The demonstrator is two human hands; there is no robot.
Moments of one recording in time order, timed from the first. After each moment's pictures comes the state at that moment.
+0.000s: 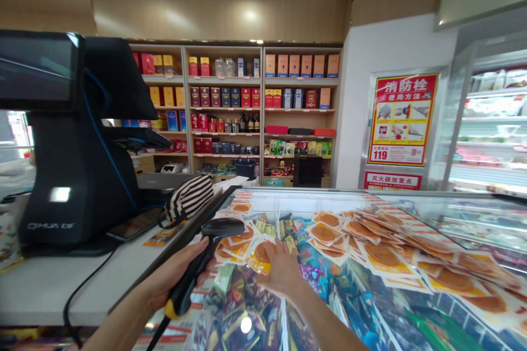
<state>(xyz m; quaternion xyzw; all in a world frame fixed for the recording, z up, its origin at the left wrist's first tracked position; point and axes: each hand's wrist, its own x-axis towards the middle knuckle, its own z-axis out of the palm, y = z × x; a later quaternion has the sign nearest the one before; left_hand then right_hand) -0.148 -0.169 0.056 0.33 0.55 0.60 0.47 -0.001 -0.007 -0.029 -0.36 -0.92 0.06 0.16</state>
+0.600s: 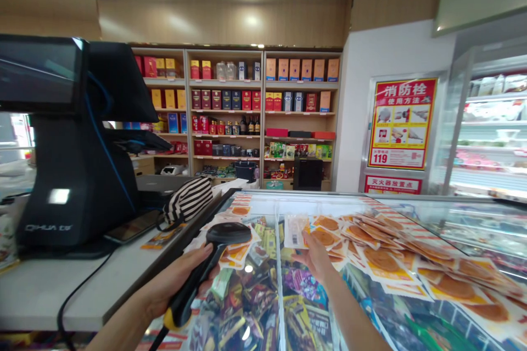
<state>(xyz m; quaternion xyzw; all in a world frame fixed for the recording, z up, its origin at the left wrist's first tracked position) -0.142 -0.167 0.055 0.38 0.53 0.57 0.50 0.044 0.053 -0.021 -0.31 -0.57 0.63 0.43</state>
